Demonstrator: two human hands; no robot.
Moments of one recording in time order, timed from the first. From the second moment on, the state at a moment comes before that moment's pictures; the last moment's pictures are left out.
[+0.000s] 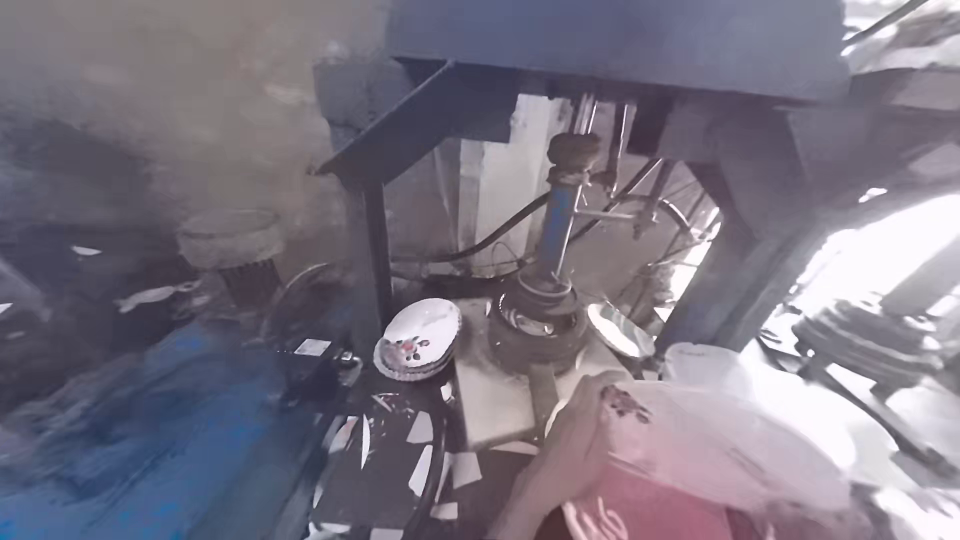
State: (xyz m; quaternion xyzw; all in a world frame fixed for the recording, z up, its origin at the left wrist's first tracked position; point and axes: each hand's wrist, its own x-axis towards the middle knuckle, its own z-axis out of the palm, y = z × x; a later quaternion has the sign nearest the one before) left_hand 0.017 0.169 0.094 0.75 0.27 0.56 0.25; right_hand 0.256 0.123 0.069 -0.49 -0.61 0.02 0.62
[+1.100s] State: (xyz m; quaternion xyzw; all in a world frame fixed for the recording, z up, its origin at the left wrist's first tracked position) left_hand -0.294 0.095 0.027 0.29 0.80 0.52 -0.12; right_hand 0.228 0.228 0.100 -0.48 -0.83 0.10 0.25
